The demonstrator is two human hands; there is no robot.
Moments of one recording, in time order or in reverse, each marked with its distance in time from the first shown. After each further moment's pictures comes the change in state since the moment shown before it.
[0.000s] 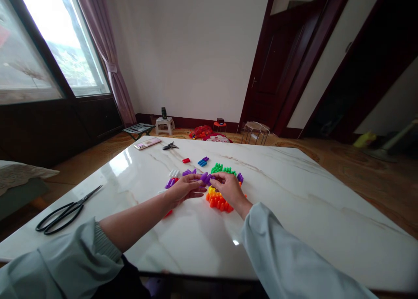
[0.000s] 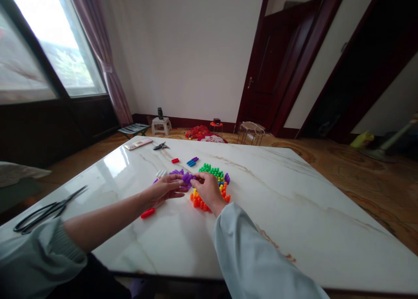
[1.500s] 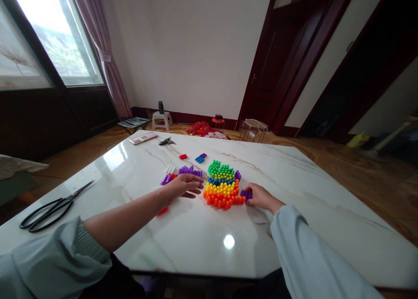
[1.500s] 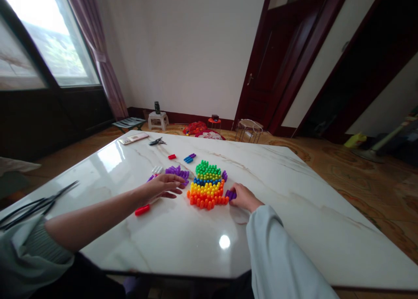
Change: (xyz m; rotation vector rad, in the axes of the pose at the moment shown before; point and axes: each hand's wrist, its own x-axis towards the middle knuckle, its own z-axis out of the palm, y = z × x) left_hand 0.002 0.000 -0.006 0.279 -0.046 -0.047; right_hand -0.010 0.111 -0.133 -0.840 -0.200 0.174
